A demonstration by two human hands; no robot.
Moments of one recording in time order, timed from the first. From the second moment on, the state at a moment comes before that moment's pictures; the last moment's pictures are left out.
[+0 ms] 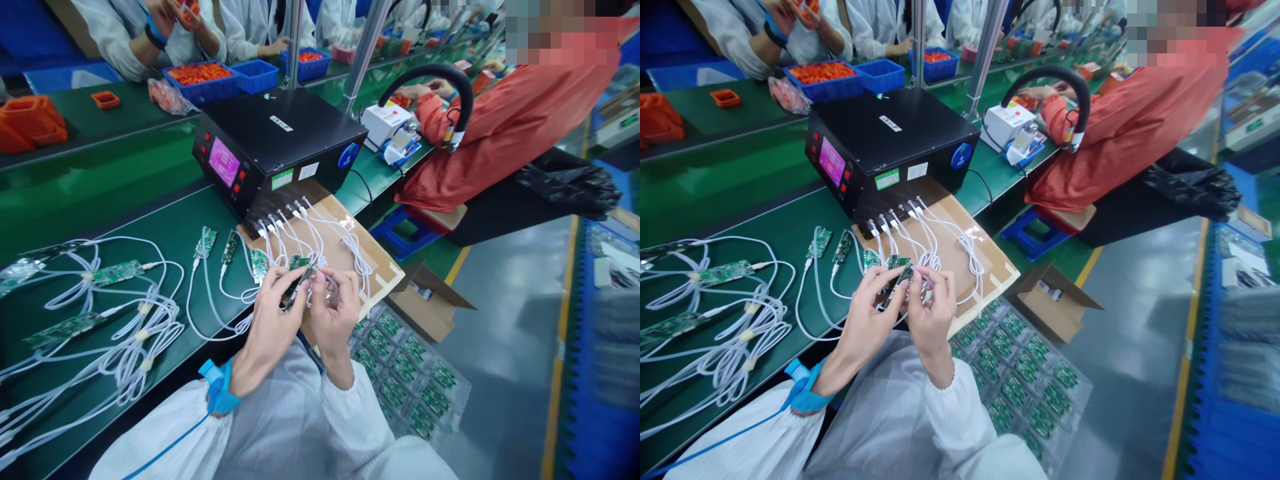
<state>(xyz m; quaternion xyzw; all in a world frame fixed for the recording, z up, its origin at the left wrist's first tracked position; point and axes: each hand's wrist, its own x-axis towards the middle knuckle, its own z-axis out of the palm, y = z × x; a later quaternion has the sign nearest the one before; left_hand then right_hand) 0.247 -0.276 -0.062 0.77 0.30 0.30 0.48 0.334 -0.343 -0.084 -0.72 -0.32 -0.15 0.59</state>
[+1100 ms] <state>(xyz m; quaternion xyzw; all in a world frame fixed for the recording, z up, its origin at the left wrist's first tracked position) 0.253 -0.274 -0.061 0.77 0.27 0.28 0.50 0.299 -0.377 -0.114 -0.73 -0.29 -0.20 0.58</state>
